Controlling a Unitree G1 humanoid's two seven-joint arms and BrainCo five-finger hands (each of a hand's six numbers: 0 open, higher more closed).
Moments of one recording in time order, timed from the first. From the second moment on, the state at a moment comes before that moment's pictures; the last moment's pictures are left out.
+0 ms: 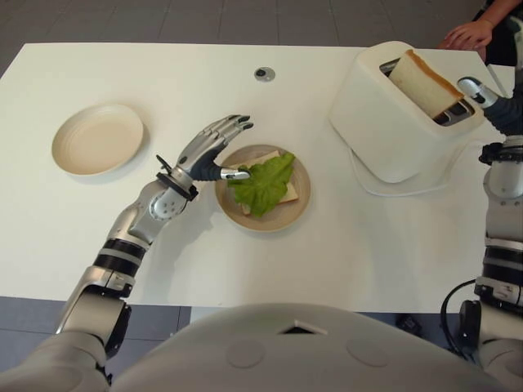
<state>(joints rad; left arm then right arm) -0.20 0.45 -0.26 0.26 0.60 -0.59 0.10 -0.13 -0.65 -0.36 0.11 -0.68 -0.26 -0.20</state>
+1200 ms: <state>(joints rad) -0.19 0.39 -0.11 0.23 0.48 -0.66 0.24 -0.12 -0.48 0.17 -0.11 0.05 -0.46 0.24</state>
